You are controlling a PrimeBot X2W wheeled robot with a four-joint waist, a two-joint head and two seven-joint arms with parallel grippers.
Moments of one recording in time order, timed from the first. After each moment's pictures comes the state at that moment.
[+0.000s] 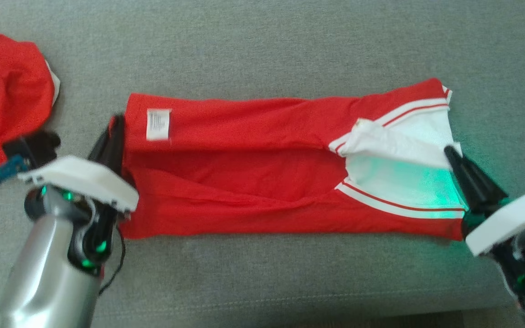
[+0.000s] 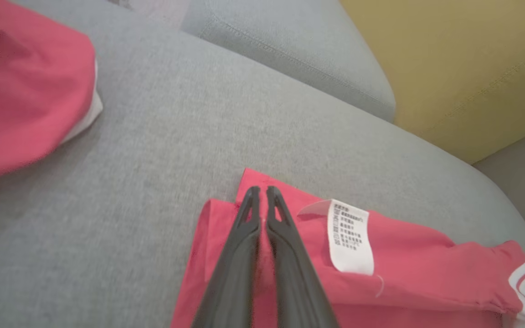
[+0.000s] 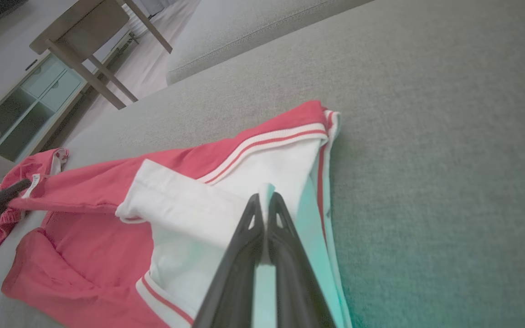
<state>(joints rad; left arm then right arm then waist) -0.36 0.24 -0.25 0.25 -0.73 0.05 0.04 -0.13 -0.44 0.22 0.03 0.82 0.12 0.19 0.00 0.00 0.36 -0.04</state>
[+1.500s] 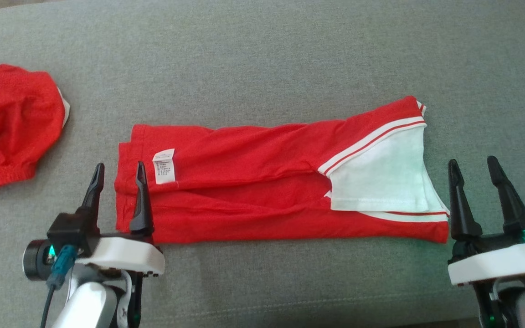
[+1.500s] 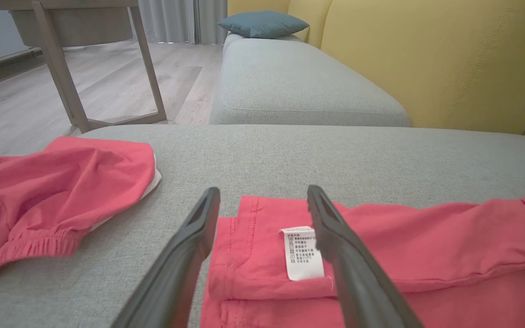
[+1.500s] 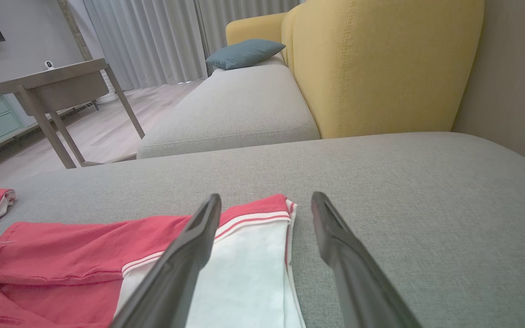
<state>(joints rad) -0.08 0.26 -0.36 0.03 -0.34 0.31 -0.23 0.07 -0.11 -0.02 -0.15 0.24 0.12 -0.01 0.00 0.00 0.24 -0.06</state>
